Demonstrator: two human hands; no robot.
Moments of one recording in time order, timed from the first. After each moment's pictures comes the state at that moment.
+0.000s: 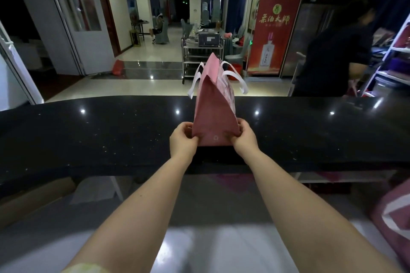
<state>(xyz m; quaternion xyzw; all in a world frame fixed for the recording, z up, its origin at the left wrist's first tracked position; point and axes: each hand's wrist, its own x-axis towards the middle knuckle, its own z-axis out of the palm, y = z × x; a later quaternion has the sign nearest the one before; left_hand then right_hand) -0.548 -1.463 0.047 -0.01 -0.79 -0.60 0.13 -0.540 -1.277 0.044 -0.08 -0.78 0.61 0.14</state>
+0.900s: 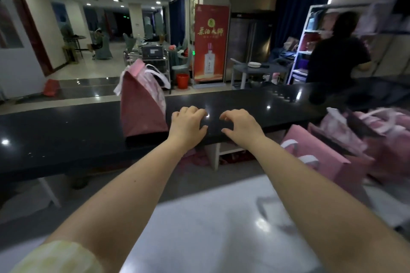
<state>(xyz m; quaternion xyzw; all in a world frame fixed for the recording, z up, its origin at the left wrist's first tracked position) -0.403 -1.304 0.114 -0.37 -0.88 -0.17 0.24 -0.312 -1.132 0.125 -0.03 -0.96 0.13 0.23</state>
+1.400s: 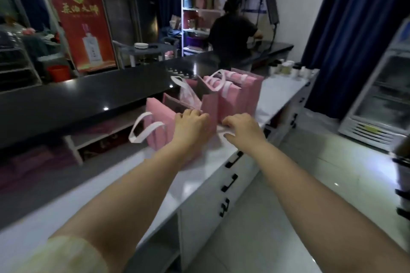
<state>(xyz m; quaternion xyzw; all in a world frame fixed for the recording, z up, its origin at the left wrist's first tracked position) -0.089 -0.995 0.079 -0.57 -0.79 -0.15 0.16 0.066 -0.897 0.080 -0.31 -0.93 0.04 0.20</state>
